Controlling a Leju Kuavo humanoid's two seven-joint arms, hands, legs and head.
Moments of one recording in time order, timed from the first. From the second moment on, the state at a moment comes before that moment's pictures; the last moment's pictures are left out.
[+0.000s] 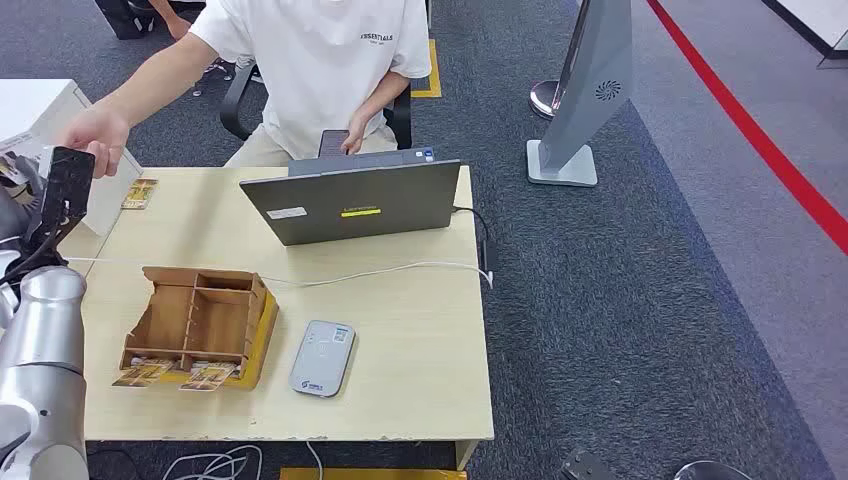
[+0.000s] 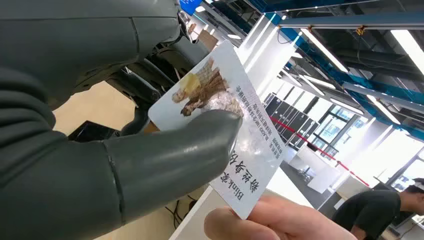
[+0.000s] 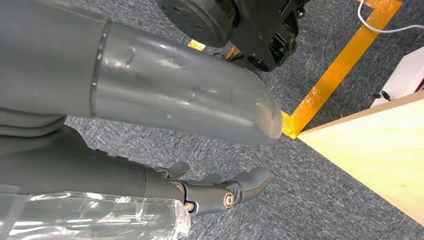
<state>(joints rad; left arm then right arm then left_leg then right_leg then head) -0.79 0.17 0.23 -0.71 -0.88 0.55 -0.25 0.37 -0.30 0.21 -1.32 0.05 0.16 0.12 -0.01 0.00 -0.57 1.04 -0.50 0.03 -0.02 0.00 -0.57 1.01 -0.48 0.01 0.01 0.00</state>
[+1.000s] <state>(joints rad) -0.76 0.16 0.22 -0.73 -0.87 0.56 -0.28 0.38 -0.28 0.19 -1.31 0.05 0.17 0.12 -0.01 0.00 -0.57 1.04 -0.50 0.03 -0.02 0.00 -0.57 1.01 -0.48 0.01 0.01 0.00</state>
